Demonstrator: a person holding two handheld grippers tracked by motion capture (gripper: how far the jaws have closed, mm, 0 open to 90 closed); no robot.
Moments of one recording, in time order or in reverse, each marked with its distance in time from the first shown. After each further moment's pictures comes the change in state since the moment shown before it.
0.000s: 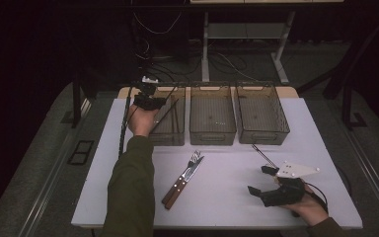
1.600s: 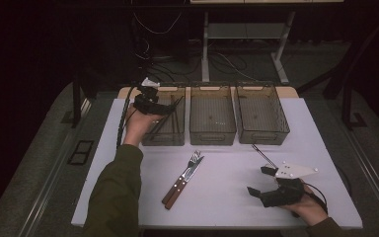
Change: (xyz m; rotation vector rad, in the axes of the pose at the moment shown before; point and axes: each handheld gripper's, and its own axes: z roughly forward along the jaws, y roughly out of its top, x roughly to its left) left arm -0.015 -0.007 -0.027 -0.042 -0.096 0.095; right arm 0.001 -0.001 0.002 0.015 -0.005 -0.015
